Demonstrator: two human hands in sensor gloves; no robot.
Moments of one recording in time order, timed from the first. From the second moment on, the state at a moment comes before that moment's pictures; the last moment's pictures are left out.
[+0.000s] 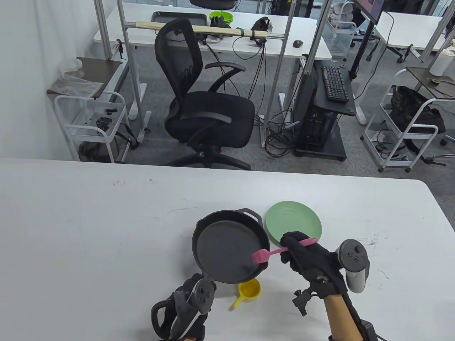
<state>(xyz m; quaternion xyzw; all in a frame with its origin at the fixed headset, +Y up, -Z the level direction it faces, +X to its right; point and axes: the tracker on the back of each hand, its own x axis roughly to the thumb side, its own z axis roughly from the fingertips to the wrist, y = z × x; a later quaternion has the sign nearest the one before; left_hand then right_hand) -0.079 -0.735 -0.304 0.06 0.08 0.10 0.99 0.238 -0.659 -0.401 0.17 -0.03 0.82 0.55</state>
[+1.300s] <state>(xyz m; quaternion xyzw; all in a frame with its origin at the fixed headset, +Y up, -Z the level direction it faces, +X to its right) -0.060 -0.738 -0.303 0.04 0.04 0.12 0.99 0.101 -0.669 -0.440 0.20 0.06 0.88 0.42</state>
